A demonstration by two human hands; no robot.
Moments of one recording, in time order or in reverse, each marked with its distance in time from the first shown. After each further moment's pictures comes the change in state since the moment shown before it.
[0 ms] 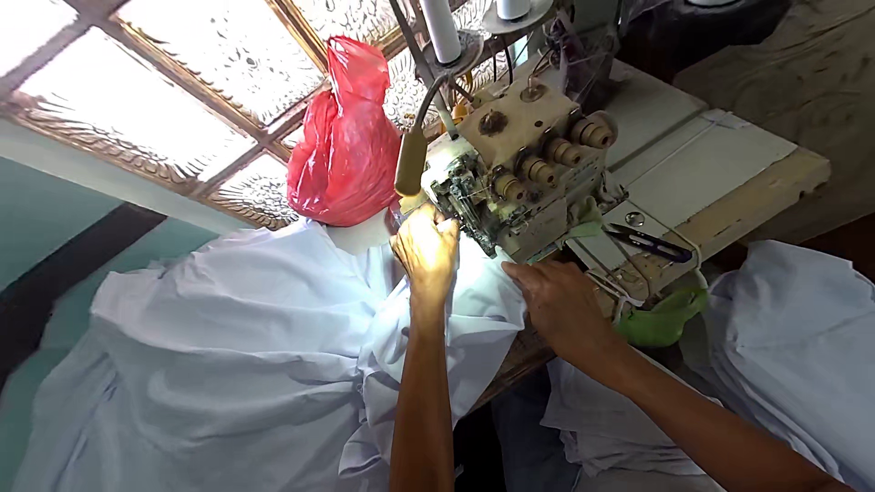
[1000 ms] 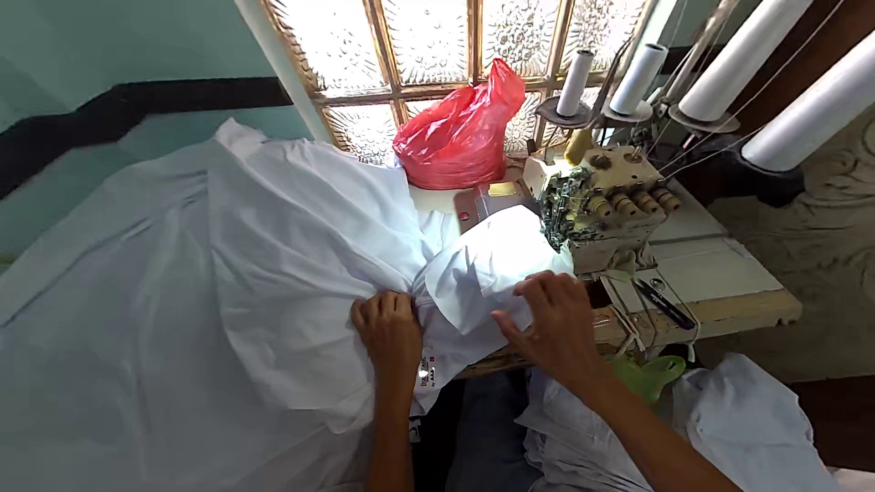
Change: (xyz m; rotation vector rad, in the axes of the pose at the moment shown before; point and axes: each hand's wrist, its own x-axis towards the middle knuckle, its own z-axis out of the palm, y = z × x) left_hand -0.181 -0.146 -0.006 0.191 0.380 -0.127; right_hand -0.016 -0.056 0.012 -0.084 0.131 -0.500
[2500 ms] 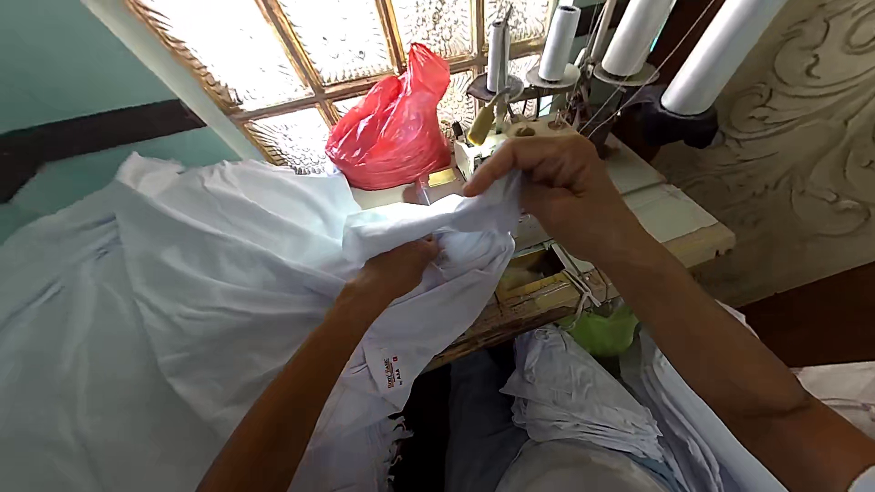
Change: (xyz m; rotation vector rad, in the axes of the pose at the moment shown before) left_hand 0.124 0.075 -0.025 -0.064 -0.762 0.773; right_hand 0.097 0.043 -0.103 0.957 -0.127 0.010
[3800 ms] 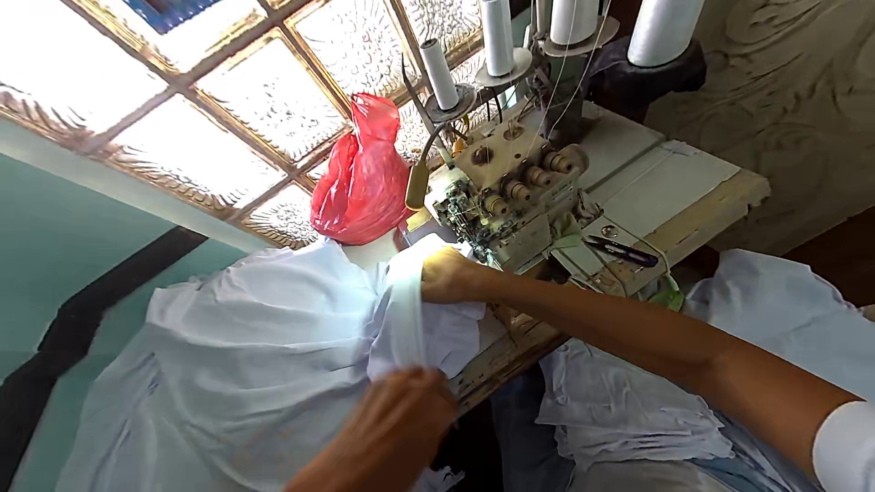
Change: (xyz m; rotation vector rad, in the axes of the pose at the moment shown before) left_hand -0.069 0.086 -0.069 0.187 -0.181 0.332; right_hand 0.027 0.088 0.057 -0.300 -0.367 0.464
